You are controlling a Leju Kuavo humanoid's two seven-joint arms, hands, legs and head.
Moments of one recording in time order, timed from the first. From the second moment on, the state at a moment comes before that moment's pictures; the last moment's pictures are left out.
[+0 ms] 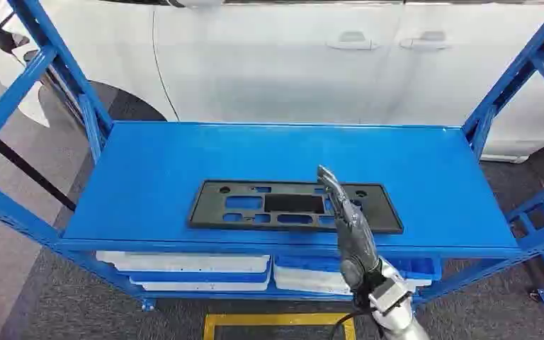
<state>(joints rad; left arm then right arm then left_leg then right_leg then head) -0.07 -0.11 1.09 -0.23 -0.51 0.17 -0.05 -0.04 -0.02 0.34 -1.69 0.31 -0.01 -0.65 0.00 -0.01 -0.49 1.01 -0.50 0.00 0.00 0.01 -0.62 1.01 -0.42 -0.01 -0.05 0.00</state>
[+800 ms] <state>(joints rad) -0.06 -0.10 1.07 -0.23 -0.51 0.16 -0.04 0.08 -0.06 0.25 -1.56 0.96 -0.56 -0.53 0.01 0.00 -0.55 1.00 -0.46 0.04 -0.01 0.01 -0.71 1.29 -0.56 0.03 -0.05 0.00</state>
